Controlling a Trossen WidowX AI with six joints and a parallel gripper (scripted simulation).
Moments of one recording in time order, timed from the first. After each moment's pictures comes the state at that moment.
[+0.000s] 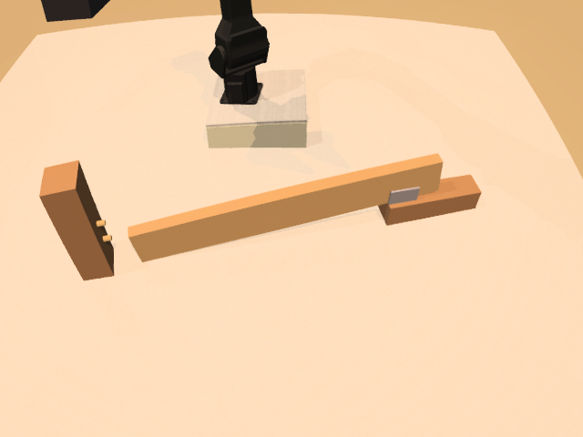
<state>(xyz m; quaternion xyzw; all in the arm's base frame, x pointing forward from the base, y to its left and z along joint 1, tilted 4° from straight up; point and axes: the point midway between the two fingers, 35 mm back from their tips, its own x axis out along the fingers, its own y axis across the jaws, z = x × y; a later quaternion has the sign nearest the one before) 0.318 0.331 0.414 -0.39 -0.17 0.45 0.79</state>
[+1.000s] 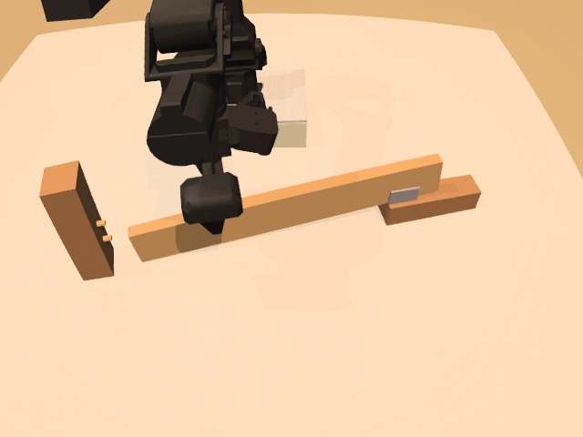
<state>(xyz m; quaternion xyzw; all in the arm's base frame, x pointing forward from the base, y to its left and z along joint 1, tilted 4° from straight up) 0.299 0.036 0.076 -0.60 0.41 0.56 0.40</state>
